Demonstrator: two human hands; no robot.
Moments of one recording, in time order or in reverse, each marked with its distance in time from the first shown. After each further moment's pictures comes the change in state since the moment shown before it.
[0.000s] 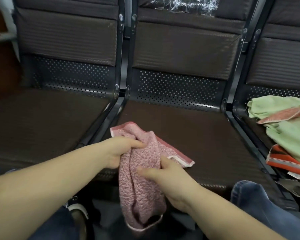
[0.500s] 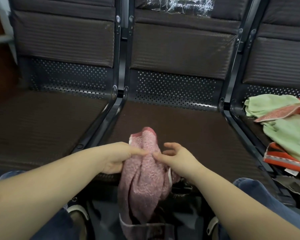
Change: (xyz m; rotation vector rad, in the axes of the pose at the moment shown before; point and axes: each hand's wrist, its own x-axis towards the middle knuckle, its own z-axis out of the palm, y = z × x) left_hand -0.007 -0.012 0.004 0.135 -0.041 0.014; right_hand 0.039 -0.003 -0.050 -0.470 0.224 0.027
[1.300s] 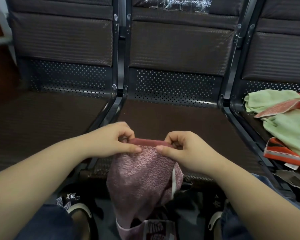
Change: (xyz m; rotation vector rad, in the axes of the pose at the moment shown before) left_hand -0.029 0.023 -0.035 1.003 0.132 0.525; right_hand -0.046 -0.035 -0.030 -0.315 -0.039 -0.443
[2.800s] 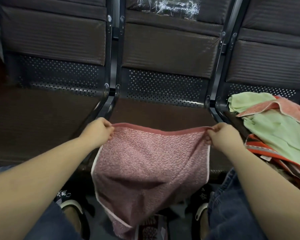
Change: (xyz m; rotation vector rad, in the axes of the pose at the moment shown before) left_hand 0.036 -0.050 0.025 -0.258 0.388 -0.421; right_hand 0.000 0.088 -0.068 -0.182 0.520 0.568
